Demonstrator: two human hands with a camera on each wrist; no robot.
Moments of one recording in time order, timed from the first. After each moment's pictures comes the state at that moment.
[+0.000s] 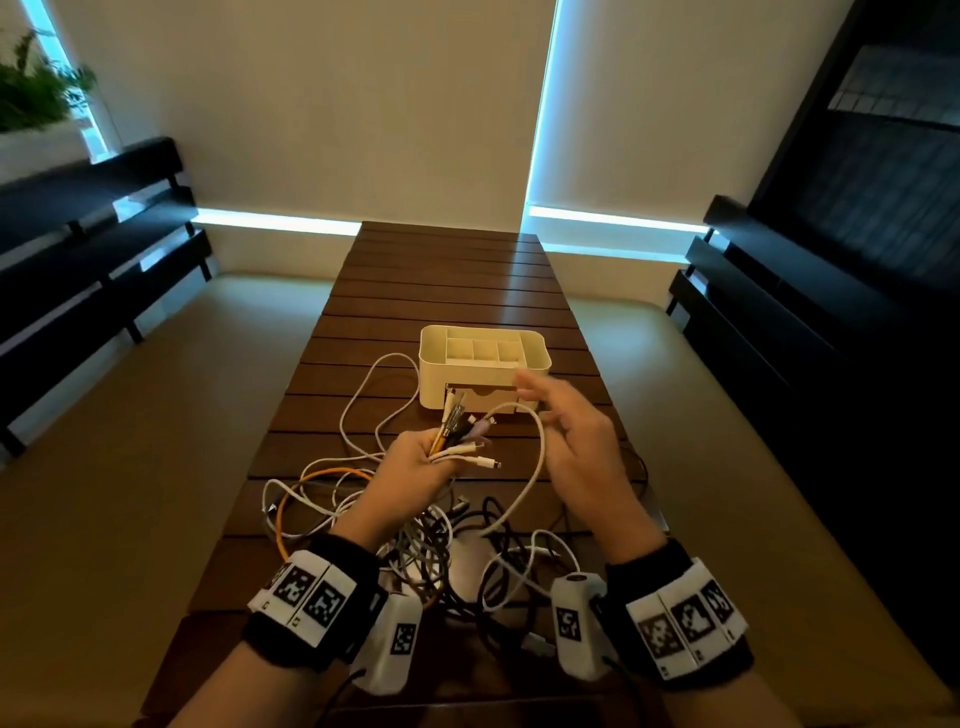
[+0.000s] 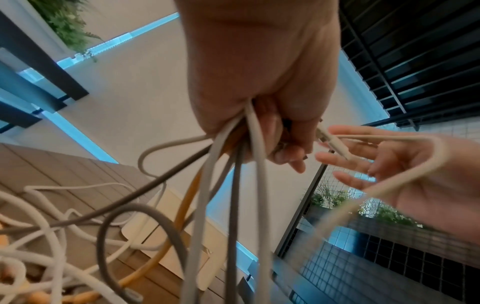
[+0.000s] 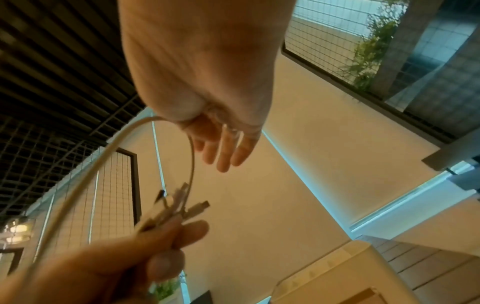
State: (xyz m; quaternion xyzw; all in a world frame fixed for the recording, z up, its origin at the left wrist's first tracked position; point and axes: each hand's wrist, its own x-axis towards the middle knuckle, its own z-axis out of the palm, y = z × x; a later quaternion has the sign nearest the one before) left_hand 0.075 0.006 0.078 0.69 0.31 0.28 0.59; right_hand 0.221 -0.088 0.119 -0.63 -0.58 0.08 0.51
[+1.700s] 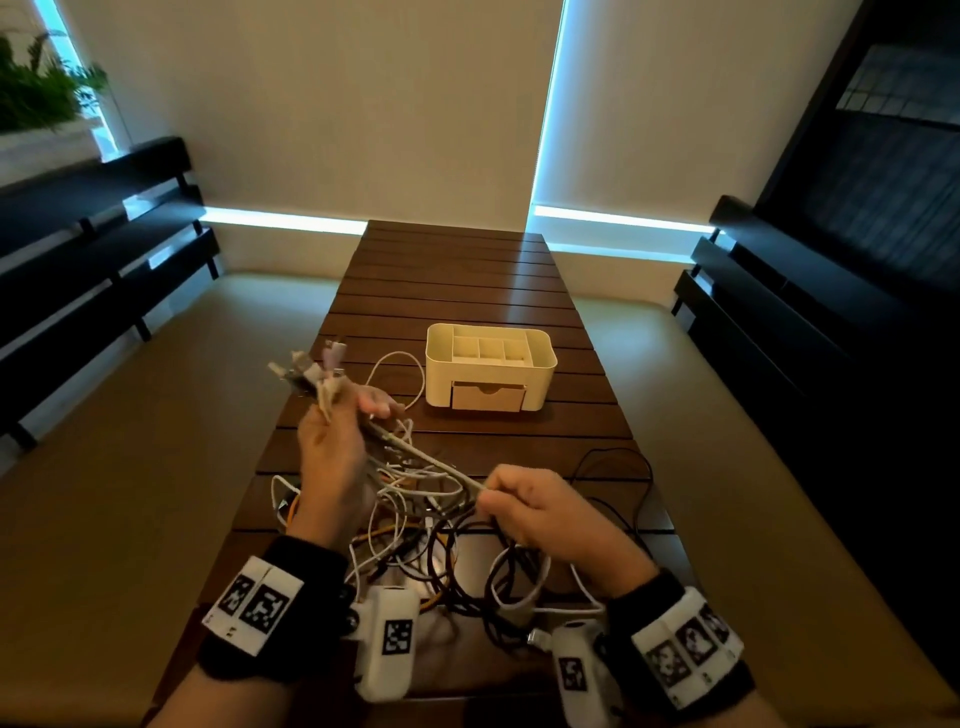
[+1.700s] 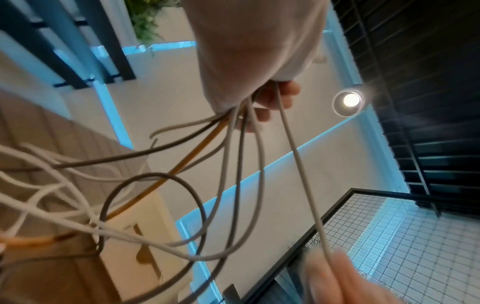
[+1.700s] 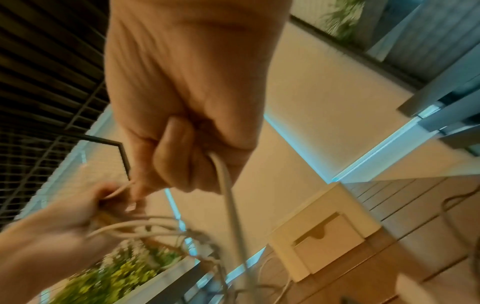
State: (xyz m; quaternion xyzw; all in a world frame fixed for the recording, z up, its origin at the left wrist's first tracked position) left_hand 0.044 0.004 0.114 0.37 0.27 0.58 0.67; right_hand 0.201 -0.102 0.096 -0.61 -0.62 0.37 0.33
